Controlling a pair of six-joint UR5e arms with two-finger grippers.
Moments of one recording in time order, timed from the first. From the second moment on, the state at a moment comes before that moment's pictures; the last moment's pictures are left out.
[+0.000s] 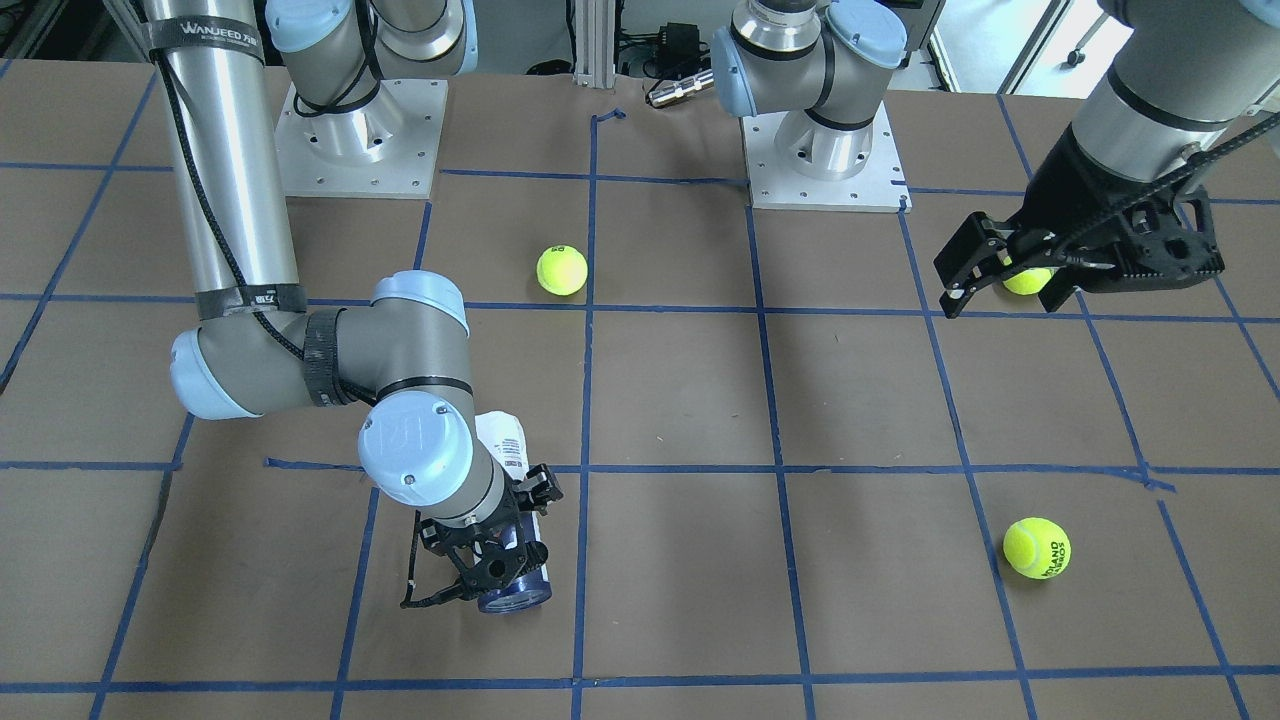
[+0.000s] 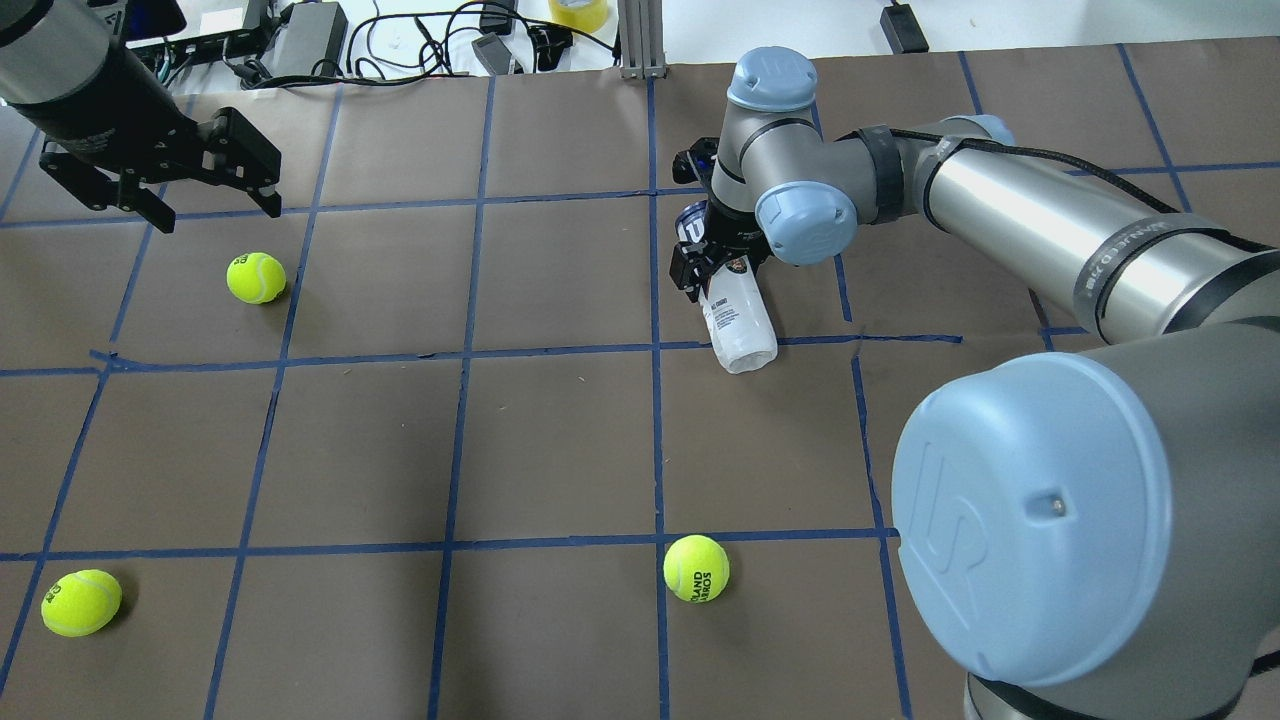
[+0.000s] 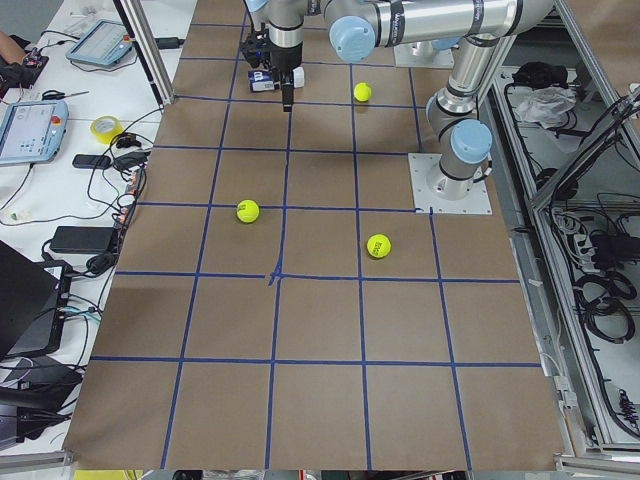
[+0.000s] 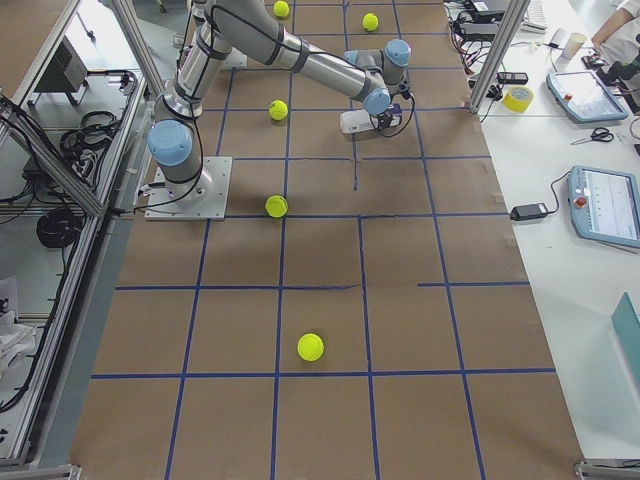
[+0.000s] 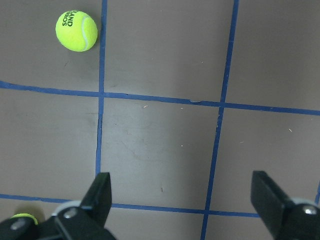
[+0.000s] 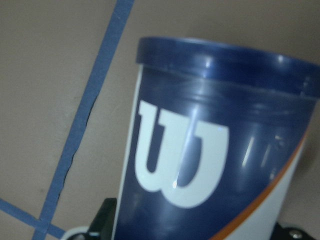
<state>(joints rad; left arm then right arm) -1.35 -1.59 -1.56 -1.50 1.55 0.11 1.75 -0.91 1.49 -2.08 -1.44 -0.25</state>
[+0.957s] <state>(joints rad) -1.35 -1.59 -1.56 -1.50 1.55 0.11 1.81 -0.93 1.47 -2.14 -1.44 -0.28</state>
